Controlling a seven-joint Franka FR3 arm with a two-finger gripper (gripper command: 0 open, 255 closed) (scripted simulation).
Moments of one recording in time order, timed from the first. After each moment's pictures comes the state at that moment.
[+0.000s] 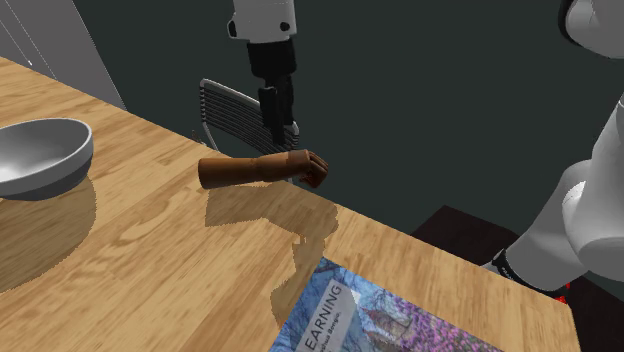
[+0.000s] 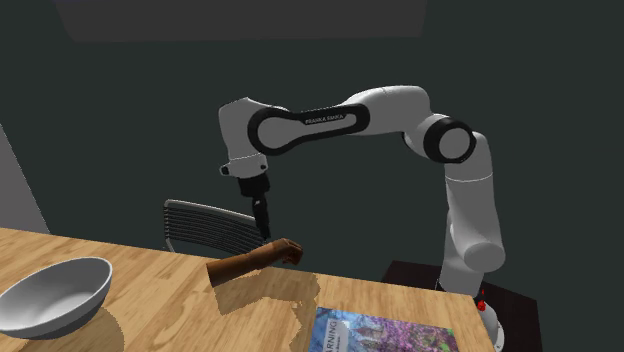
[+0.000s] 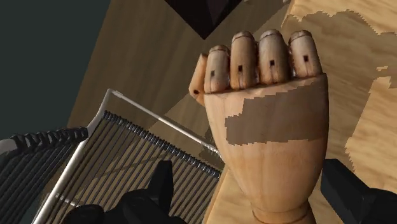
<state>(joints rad) 0.34 0.26 0.31 -1.46 0.03 1.53 -0.15</state>
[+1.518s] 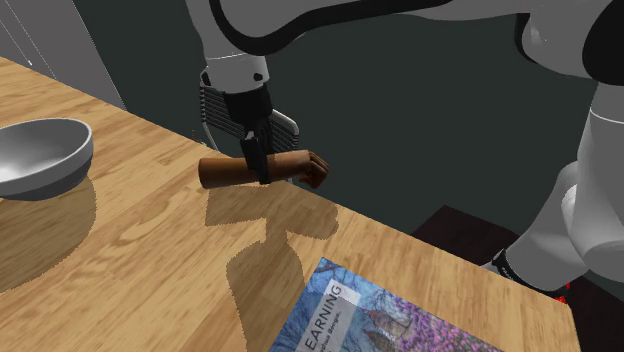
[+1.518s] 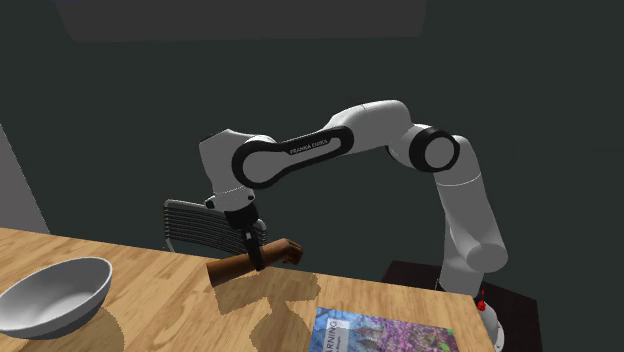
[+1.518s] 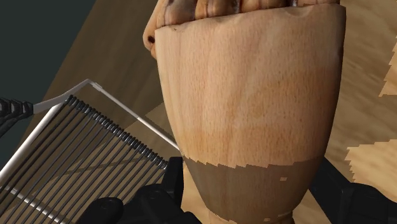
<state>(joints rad) 0.40 0.40 0.35 -1.42 -0.01 1.57 -0.19</state>
